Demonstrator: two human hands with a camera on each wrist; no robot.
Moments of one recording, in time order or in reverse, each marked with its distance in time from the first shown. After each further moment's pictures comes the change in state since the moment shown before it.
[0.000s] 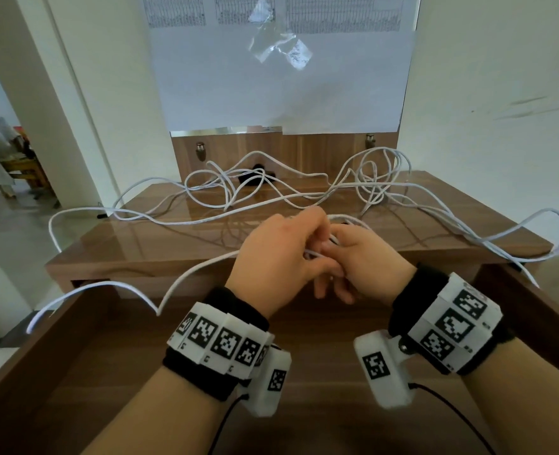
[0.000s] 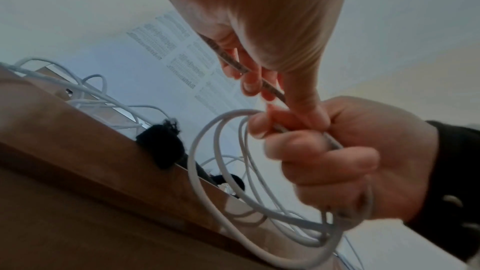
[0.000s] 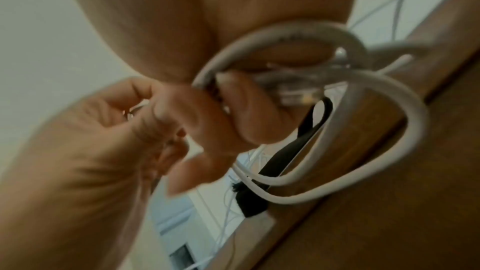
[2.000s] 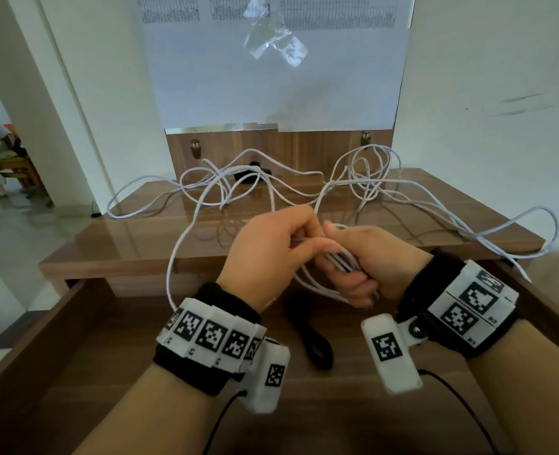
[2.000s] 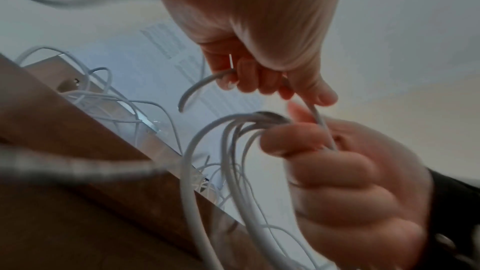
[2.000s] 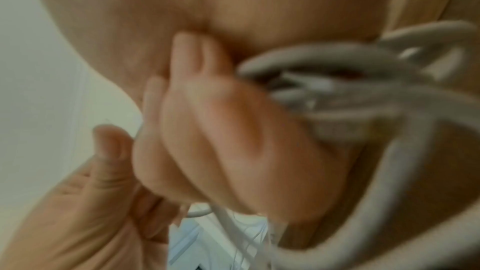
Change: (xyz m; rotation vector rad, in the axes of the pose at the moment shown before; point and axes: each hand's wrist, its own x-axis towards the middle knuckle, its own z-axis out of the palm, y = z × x) left_hand 0.002 -0.011 0.002 -0.239 0.079 0.020; right_hand -0.004 0.006 -0.019 0.406 -0.392 0.145
